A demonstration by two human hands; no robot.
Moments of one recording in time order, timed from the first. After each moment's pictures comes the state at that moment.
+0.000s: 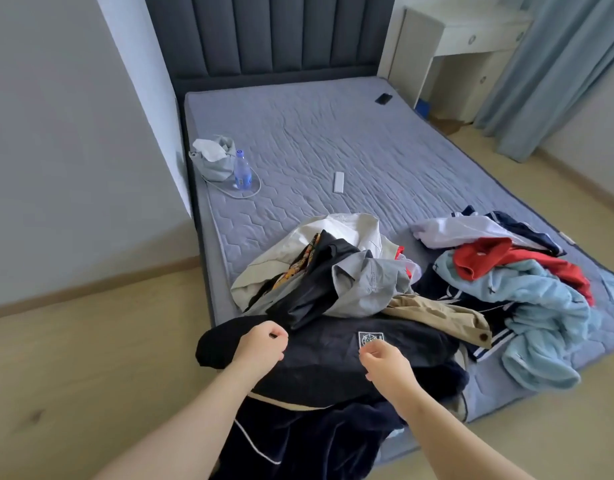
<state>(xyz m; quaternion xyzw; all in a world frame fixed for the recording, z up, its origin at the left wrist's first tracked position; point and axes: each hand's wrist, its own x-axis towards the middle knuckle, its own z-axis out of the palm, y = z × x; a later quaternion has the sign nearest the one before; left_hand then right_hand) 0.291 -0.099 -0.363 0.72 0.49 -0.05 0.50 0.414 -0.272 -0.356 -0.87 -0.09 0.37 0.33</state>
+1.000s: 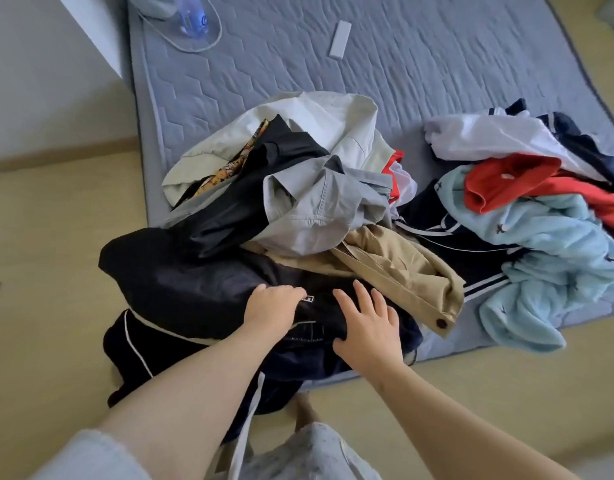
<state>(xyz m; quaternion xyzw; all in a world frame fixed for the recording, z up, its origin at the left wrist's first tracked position) 0.447 -0.208 -0.502 0.90 0.31 -0.24 0.19 0.544 -0.344 -0.474 -0.86 -0.40 0.31 -0.04</state>
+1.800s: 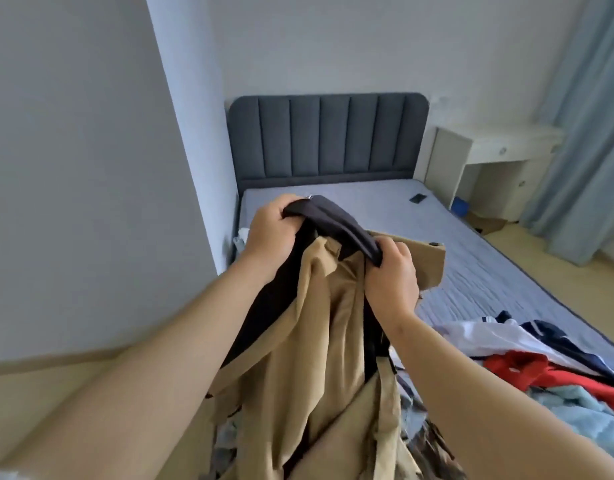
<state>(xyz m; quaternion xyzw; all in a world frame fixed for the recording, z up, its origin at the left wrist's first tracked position) 0.422 -0.078 -0.090 0.75 0.28 0.42 0.43 0.536 -0.188 -0.151 -0.80 -0.34 -0.03 0.49</state>
